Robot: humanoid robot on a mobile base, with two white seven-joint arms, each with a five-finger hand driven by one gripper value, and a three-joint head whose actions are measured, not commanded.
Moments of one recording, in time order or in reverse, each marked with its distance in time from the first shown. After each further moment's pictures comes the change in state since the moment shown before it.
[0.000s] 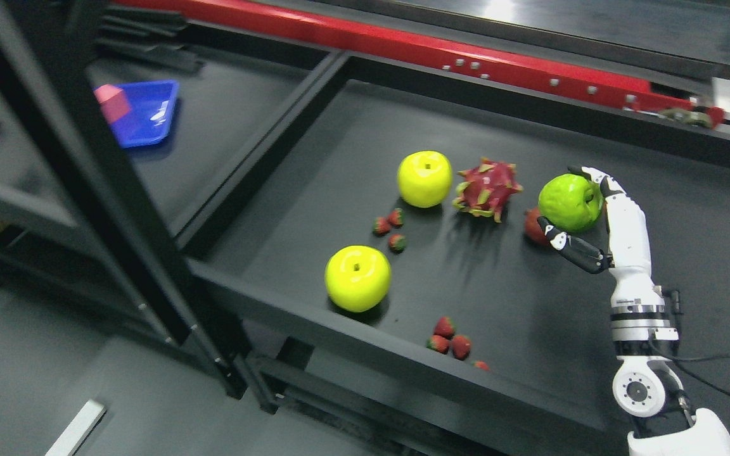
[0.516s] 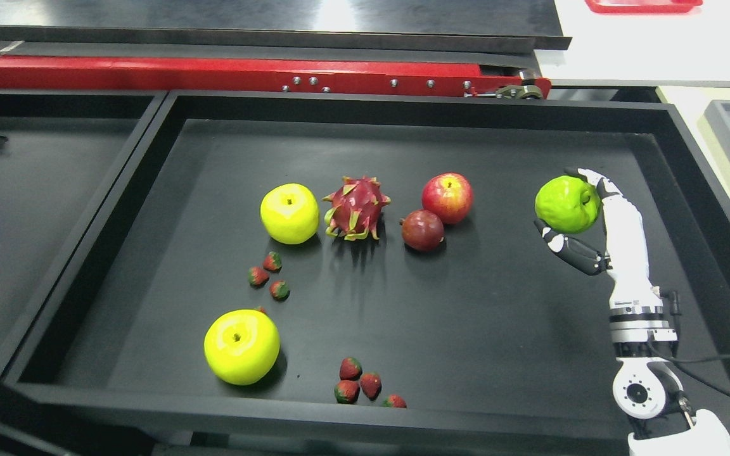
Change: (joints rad) left arm 0.001 0.000 0.000 0.000 0.000 0.000 0.000; right arm 0.010 -0.003 0.011 -0.001 0.000 -0.097 0.025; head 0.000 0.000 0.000
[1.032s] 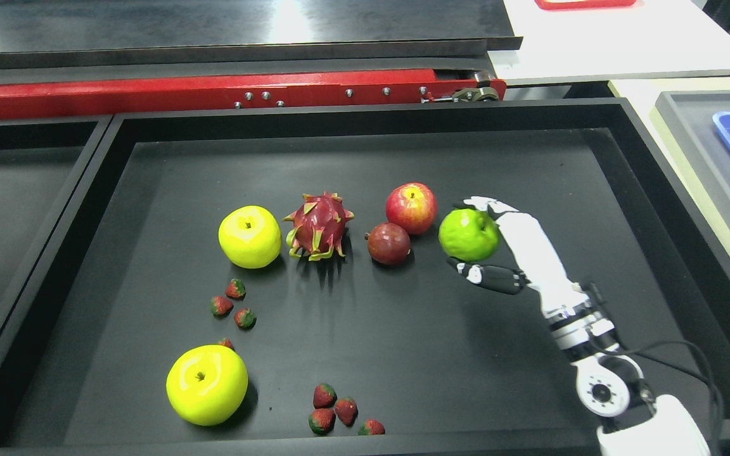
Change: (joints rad) left arm 0.000 0.000 0.000 0.000 0.000 0.000 -0.001; right arm -0.092 -0.004 0.194 0.013 0.084 -0.024 0.263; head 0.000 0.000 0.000
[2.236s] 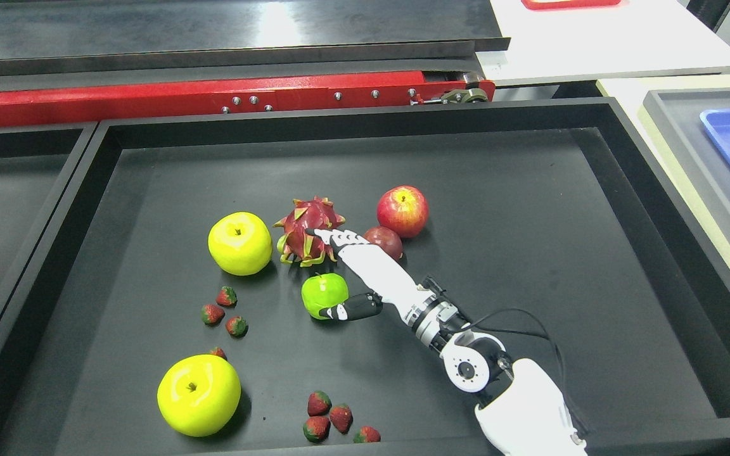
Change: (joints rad) left arm 0.000 0.000 0.000 0.000 0.000 0.000 0.001; right arm -0.187 0.201 0.251 0.251 -0.052 0.045 0.167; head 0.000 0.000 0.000
